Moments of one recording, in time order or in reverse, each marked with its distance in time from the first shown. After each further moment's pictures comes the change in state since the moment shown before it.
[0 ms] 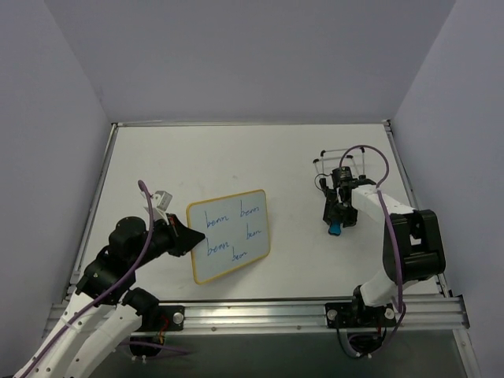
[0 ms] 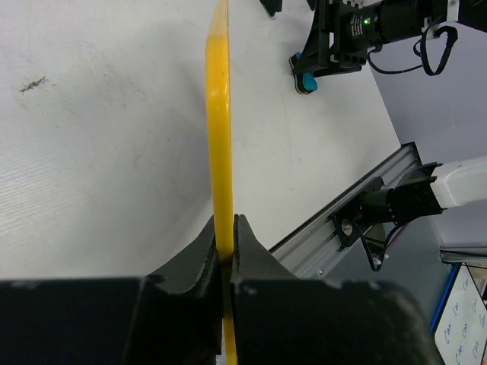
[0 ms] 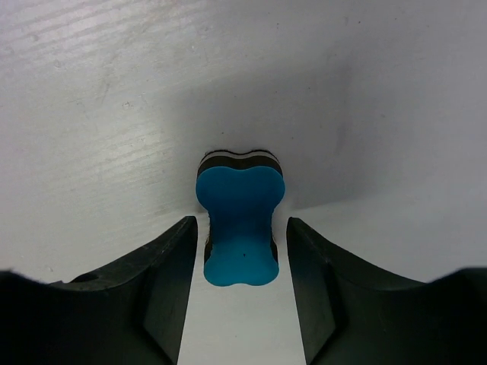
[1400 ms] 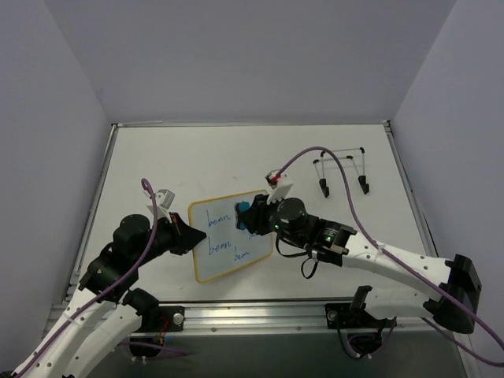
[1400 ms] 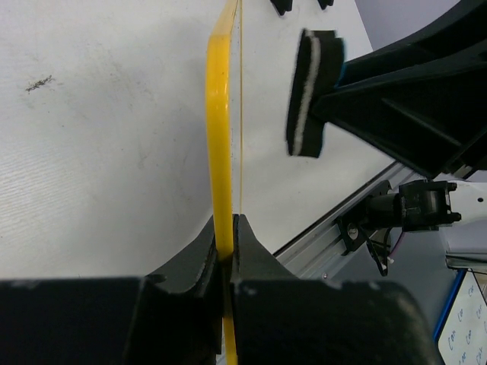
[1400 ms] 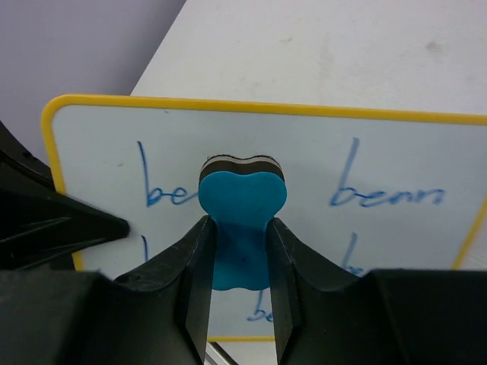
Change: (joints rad) left arm -0.014 0.039 0.000 0.016 -0.029 0.000; right arm 0.879 -0.426 -0.036 0.558 0.074 0.228
